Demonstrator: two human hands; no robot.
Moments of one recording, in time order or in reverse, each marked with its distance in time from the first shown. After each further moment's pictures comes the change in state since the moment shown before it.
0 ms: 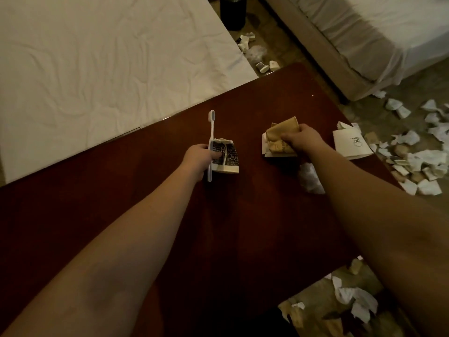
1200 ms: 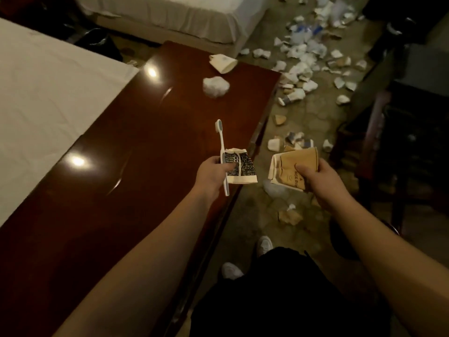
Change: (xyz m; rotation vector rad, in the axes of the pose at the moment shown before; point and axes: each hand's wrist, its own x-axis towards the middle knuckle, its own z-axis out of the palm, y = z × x) left_hand -0.315 -0.220 0.014 0.297 -0.481 0.286; right_hand -0.483 0.309 0.131 0.801 0.574 0.150
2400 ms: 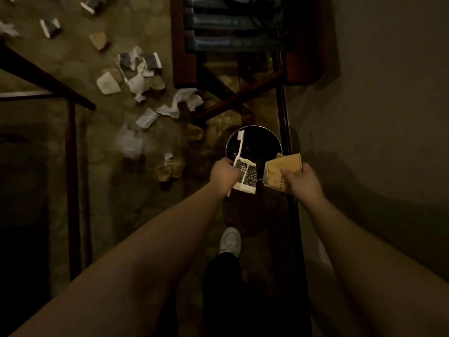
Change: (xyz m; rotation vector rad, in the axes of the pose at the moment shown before) left_hand 0.058 -0.364 0.627 0.852 -0.519 -0.093; right_hand 0.106 0.474 -0.439 -0.033 0.437 0.561
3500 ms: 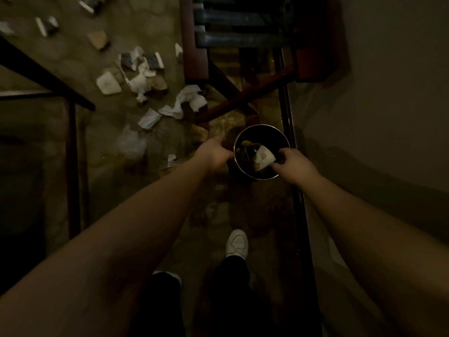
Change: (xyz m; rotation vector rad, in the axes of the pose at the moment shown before) left_hand 0.023 -0.004 -0.089 0.154 -0.129 0.169; right_hand 0.000 -0.051 0.044 -0.659 -0.108 -0.305
